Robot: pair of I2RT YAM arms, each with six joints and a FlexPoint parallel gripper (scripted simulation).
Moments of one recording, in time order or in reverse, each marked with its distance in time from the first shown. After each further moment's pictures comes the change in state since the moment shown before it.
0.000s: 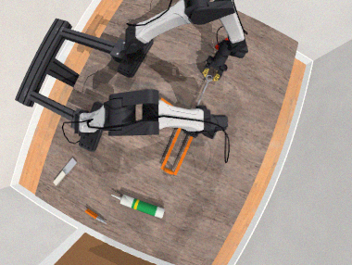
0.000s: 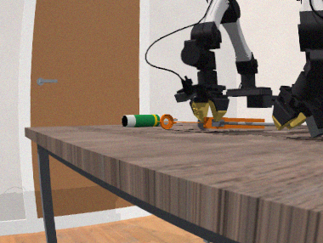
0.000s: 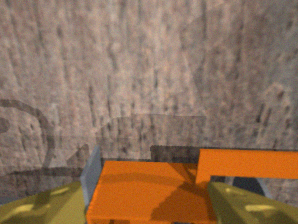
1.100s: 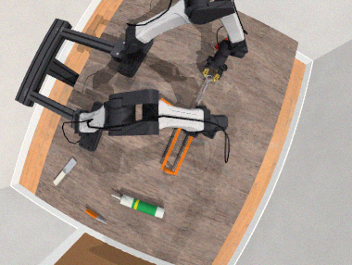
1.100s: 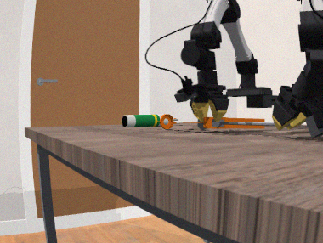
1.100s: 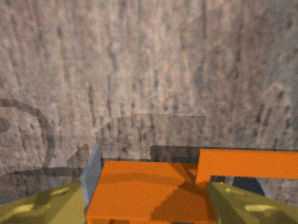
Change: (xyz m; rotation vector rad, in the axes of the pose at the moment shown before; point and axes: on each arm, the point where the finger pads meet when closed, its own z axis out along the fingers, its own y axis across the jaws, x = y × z) left arm 0.000 0.000 0.000 0.001 0.003 0.001; right arm 0.000 0.000 0.000 0.000 0.000 0.000
